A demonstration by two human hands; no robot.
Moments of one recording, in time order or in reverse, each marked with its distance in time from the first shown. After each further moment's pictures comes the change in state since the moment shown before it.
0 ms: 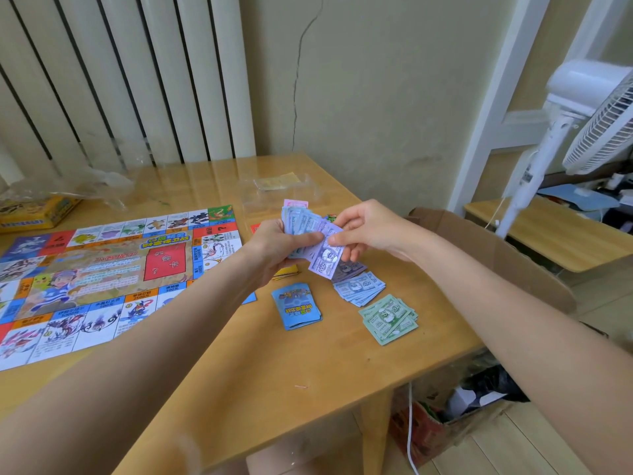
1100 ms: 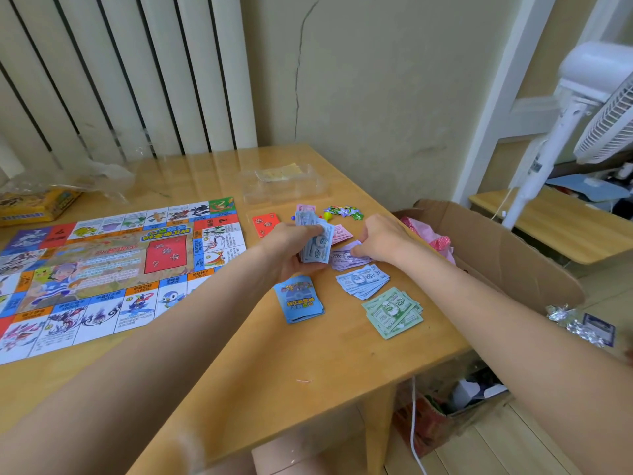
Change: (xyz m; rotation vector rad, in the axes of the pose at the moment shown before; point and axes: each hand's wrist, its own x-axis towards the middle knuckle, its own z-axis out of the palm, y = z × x) left_hand 0.009 -0.003 0.020 -0.130 0.085 -0.258; right_hand 0.017 0.030 0.010 -0.733 0.257 0.250
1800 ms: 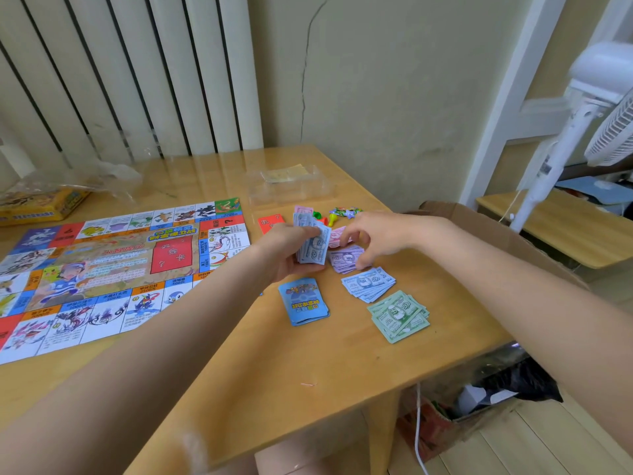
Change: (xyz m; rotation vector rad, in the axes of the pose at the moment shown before) left_hand 0.001 0.002 -0.011 0.044 0.019 -0.028; right_hand 0.018 0.001 -0.021 -0.248 -0.321 -0.454
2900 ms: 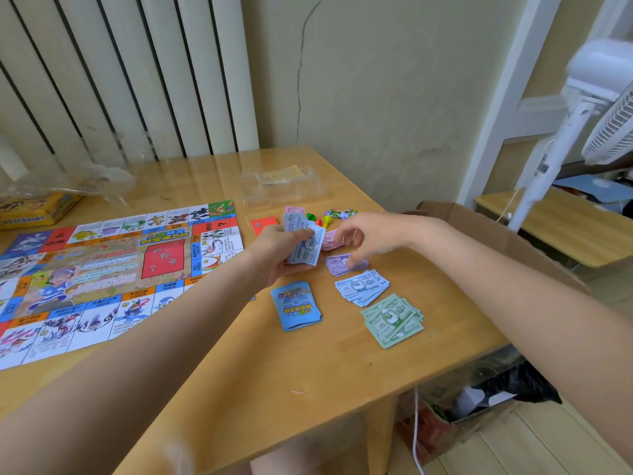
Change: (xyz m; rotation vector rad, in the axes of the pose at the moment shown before) left_hand 0.007 -0.004 -0.002 -0.028 0.005 0.076; right_hand 0.003 0.009 -0.001 0.181 0.042 -0.029
